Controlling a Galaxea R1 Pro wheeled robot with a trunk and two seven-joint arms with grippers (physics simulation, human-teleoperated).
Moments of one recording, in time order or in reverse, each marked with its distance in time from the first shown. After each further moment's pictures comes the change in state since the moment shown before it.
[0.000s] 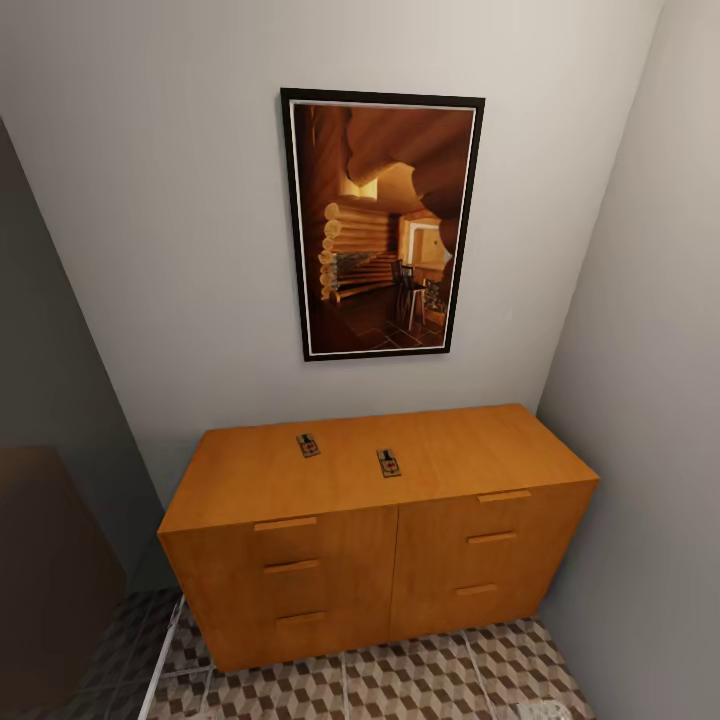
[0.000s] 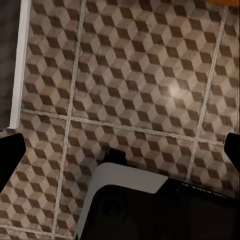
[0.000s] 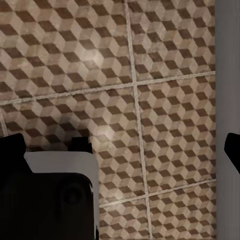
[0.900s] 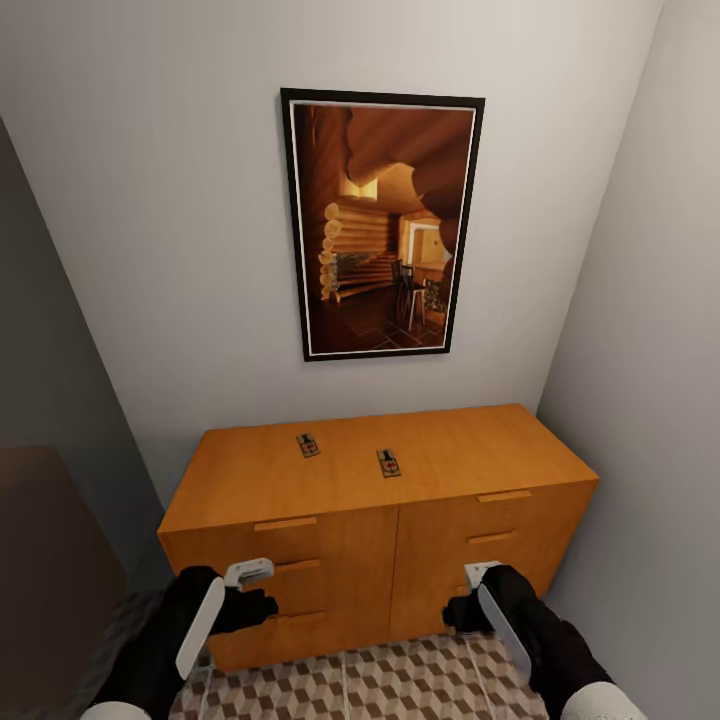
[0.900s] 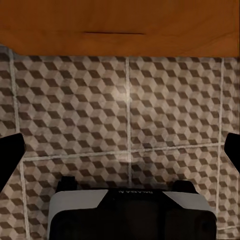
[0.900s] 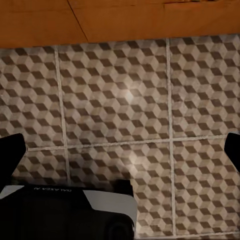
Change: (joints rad) left arm -0.003 -0.060 -0.002 -0.923 -0.007 0.905 0.002; right arm -0.001 0.000 -0.071 -0.829 0.000 0.703 0.002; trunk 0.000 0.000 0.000
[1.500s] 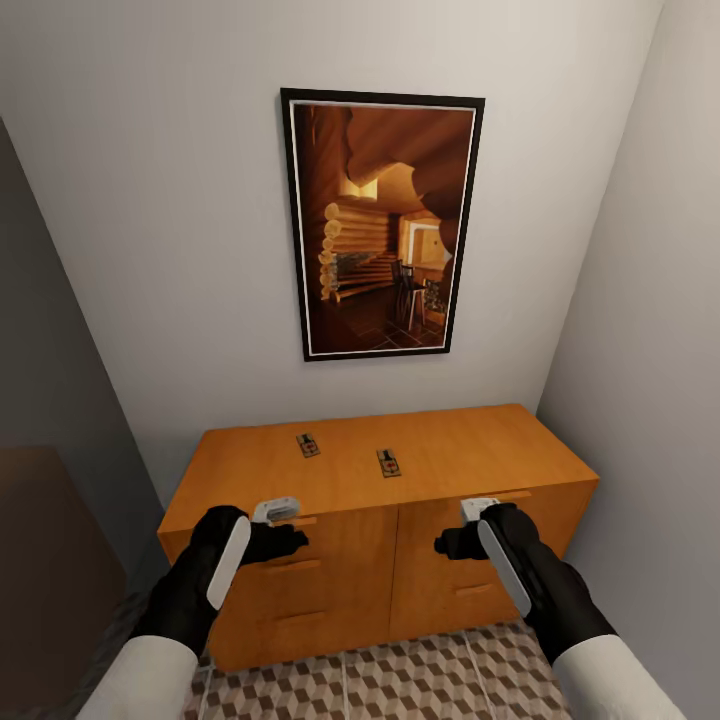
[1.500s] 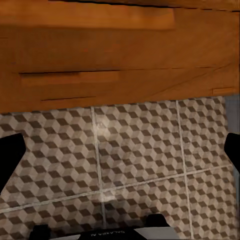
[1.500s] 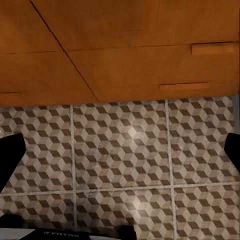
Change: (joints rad) left arm -0.142 -0.084 -0.003 -0.081 0.001 0.055 -0.001; right arm -0.090 0.001 -0.035 -0.239 -0.002 0.142 -0.001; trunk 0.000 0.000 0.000
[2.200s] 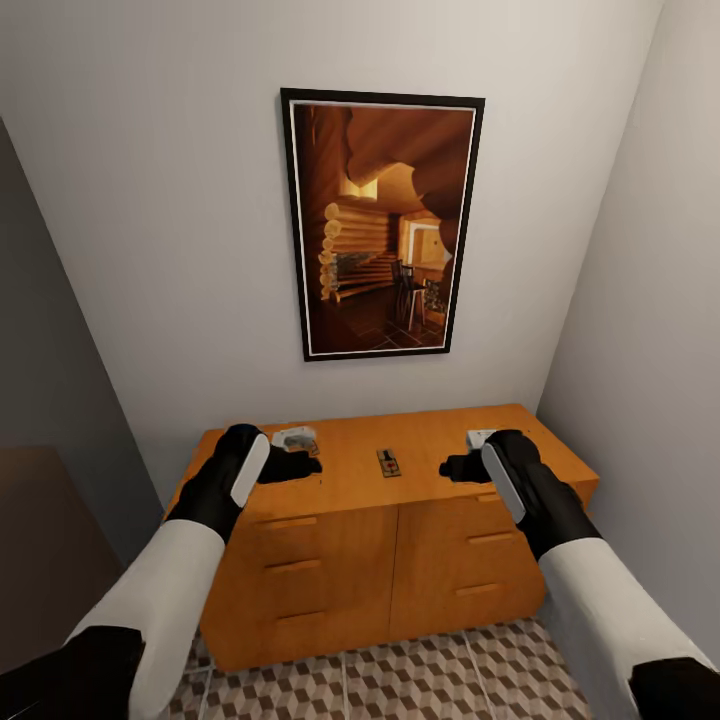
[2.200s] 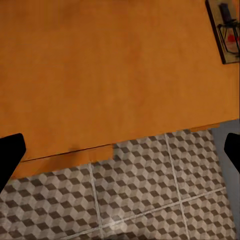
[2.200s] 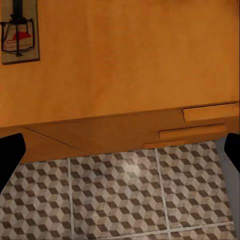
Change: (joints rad) left arm -0.340 -0.021 -0.027 0.218 0.002 0.011 0.000; right arm -0.272 0.001 -0.054 0.121 0.003 0.000 -0.010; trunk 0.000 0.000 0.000
